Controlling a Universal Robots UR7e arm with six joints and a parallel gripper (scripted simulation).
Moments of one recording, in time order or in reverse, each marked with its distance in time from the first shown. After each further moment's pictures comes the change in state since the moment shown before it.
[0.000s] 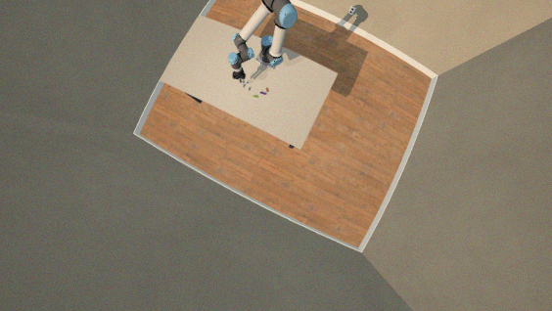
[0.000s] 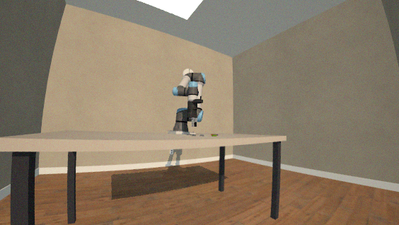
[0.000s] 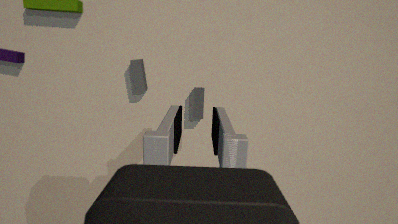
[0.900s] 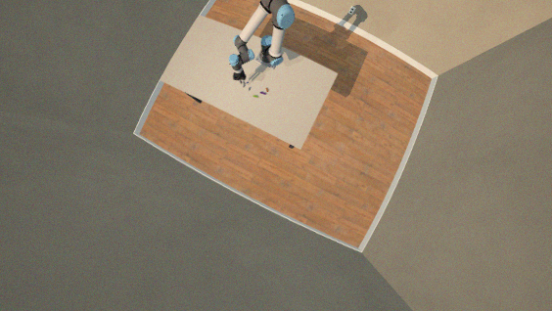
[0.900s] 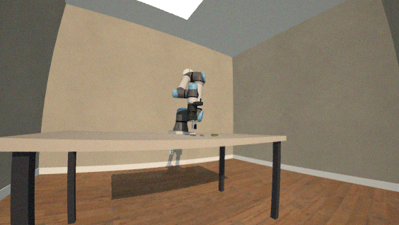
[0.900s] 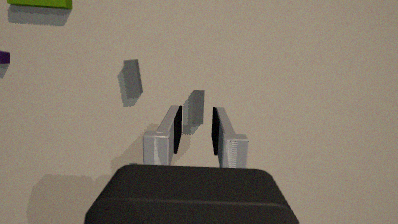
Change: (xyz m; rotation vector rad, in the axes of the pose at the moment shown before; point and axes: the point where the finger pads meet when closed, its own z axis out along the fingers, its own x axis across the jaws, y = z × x) arm 0.000 0.000 0.018 0.000 0.000 0.000
